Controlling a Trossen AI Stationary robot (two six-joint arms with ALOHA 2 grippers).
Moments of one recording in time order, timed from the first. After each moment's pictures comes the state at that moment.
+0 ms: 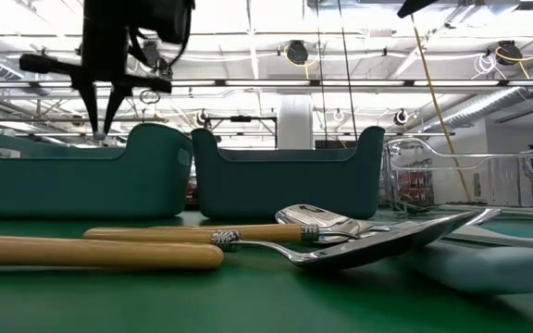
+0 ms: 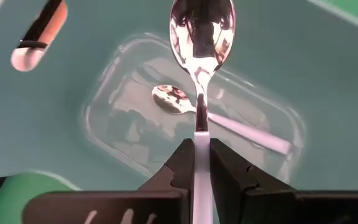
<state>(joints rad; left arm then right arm) 0.04 1.51 1.17 -1.42 -0.37 -2.08 0.01 0.97 1.31 -1.09 0.38 -0.03</state>
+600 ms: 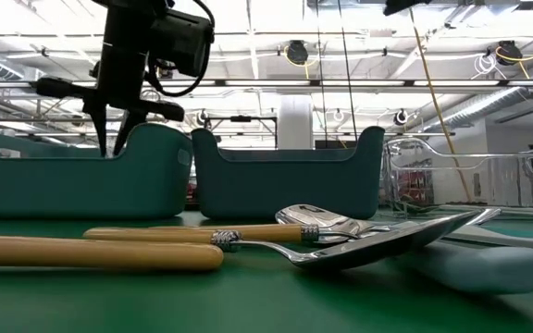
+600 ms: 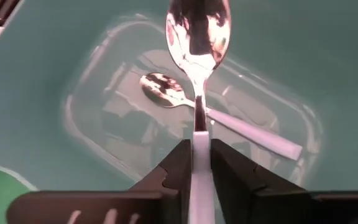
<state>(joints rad) 0.07 1.64 1.17 -1.35 -0.34 -2.08 0.01 1.03 1.31 -0.98 0.34 0.06</state>
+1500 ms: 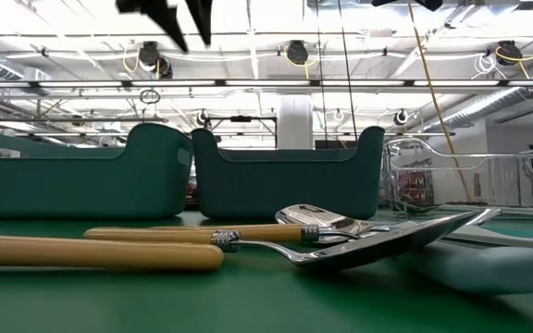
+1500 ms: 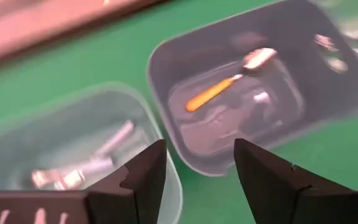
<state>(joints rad) -0.10 1.63 1.74 -1.35 -0.52 -1.13 0.02 1.05 1.31 -0.87 0.28 0.59</state>
